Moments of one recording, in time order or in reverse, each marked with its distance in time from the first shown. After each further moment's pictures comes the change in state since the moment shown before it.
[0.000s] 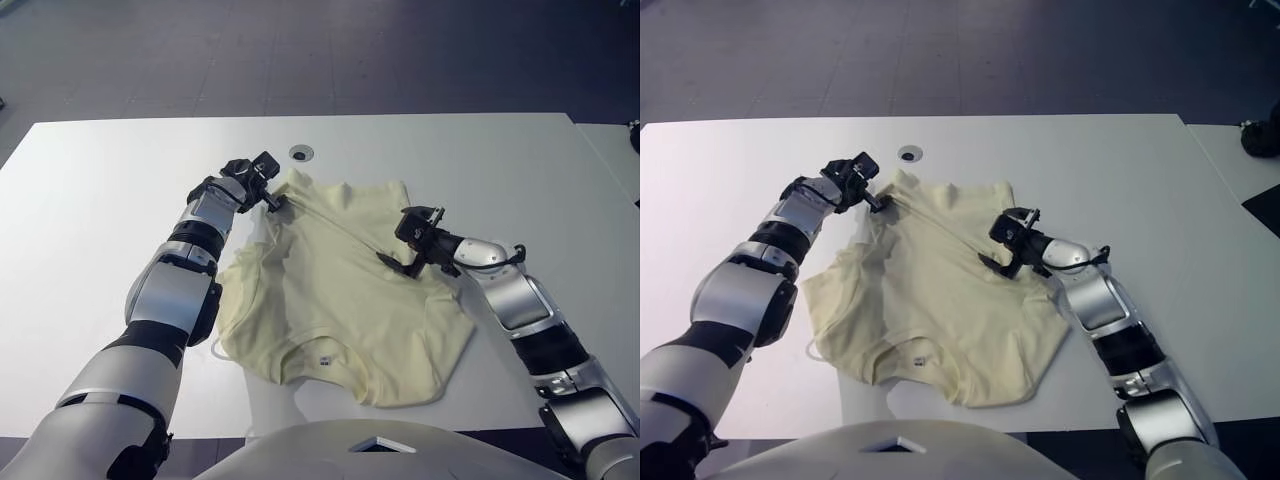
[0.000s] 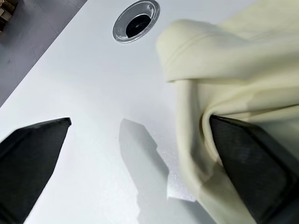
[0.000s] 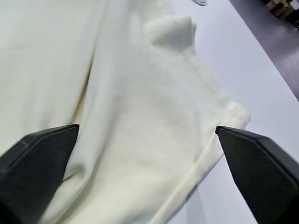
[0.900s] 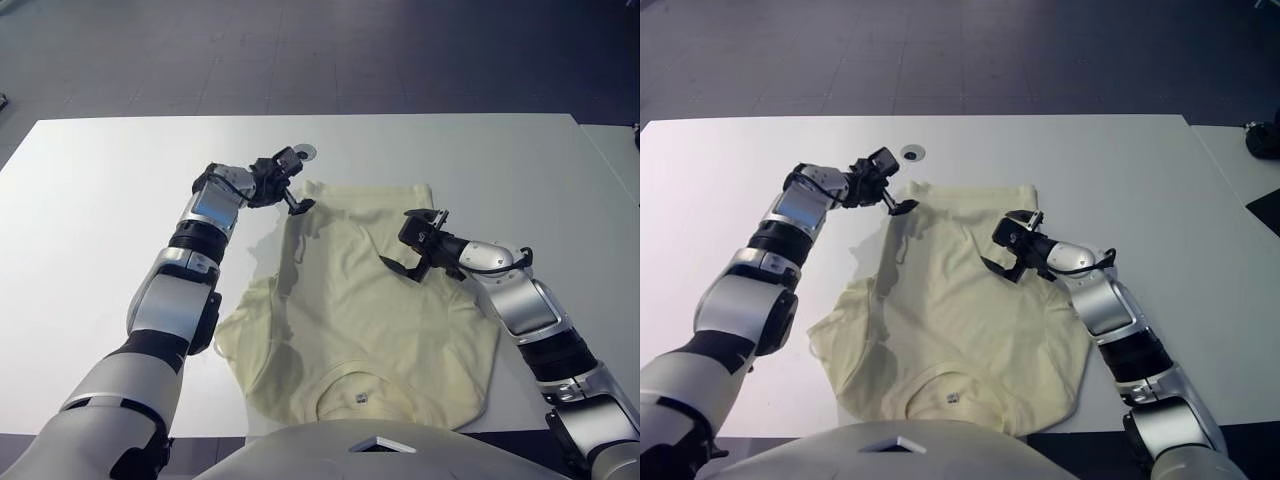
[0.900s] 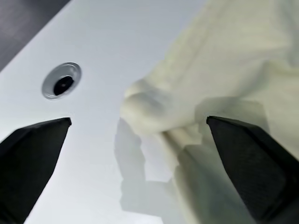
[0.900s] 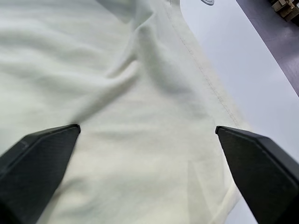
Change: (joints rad) left arm 0.080 -0.009 -0.002 -0.314 -0.038 0.099 -0.358; right arm 0.104 -0.075 0.000 -0.157 0.000 0.044 0.040
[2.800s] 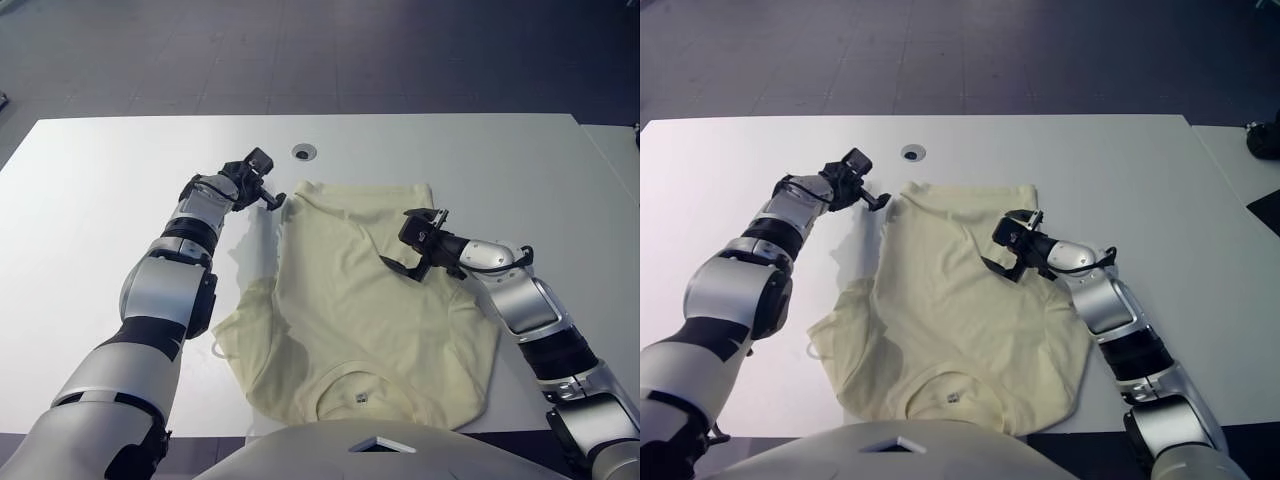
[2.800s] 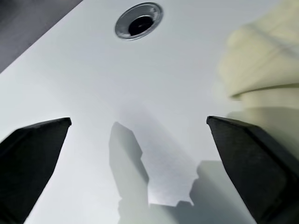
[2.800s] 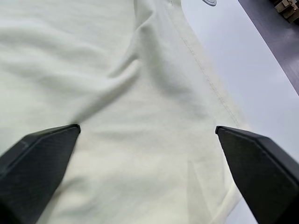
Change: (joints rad) left arm -0.115 0.004 0.096 0.379 0.008 -0.157 0.238; right arm -0.004 -0.004 0.001 0.008 0.000 -0.006 0.013
